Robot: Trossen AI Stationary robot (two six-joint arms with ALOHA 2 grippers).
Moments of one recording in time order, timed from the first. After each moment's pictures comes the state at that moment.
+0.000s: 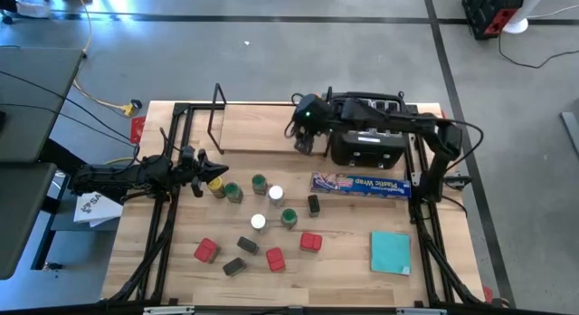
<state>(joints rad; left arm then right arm) -0.02 0.01 0.01 0.04 -0.21 -0.52 -0.33 1.81 1.56 -0.65 0.14 -0.02</state>
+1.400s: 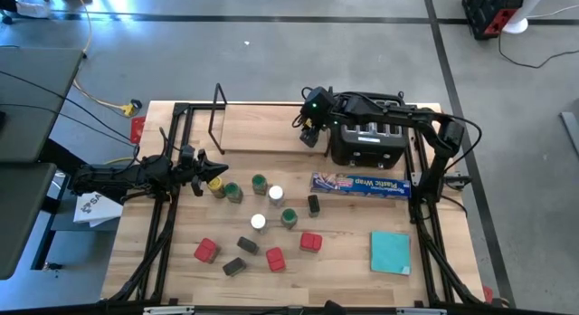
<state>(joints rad) -0.02 0.01 0.01 0.04 -0.22 -0.55 -0.44 1.81 1.42 -0.55 0.06 0.00</state>
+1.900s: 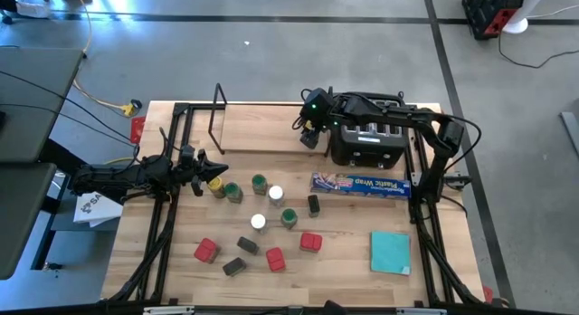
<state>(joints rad) -0.02 0.01 0.01 0.04 -0.22 -0.55 -0.44 1.82 1.42 -0.56 0.03 0.00</state>
